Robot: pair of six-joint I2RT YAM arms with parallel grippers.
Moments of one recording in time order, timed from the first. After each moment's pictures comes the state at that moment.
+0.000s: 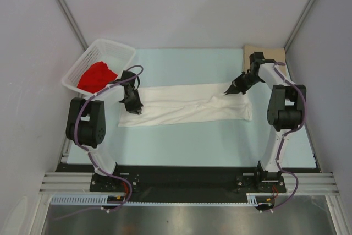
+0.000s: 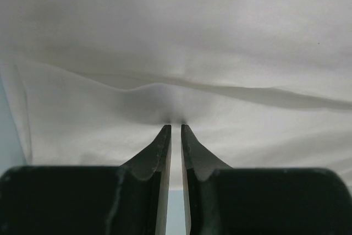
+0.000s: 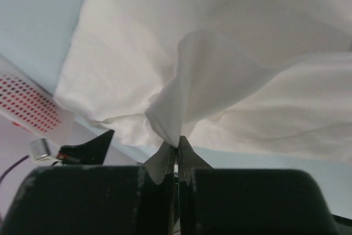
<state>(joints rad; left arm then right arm) -0.16 1.78 1.13 -0.62 0.03 -0.44 0.02 2.07 1.64 -0.93 -0.48 0.83</state>
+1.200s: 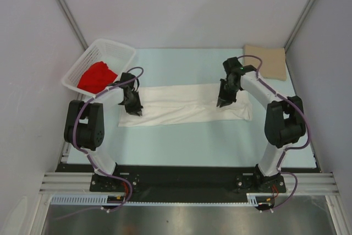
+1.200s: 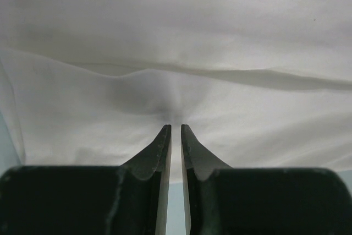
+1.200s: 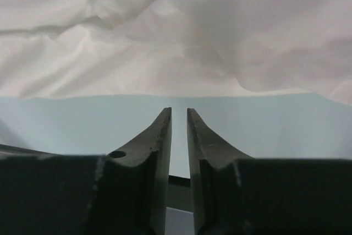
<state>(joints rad) -0.16 1.74 1.08 -0.59 0.07 -0.41 0.26 1.78 1.43 -0.87 -0.15 0.55</state>
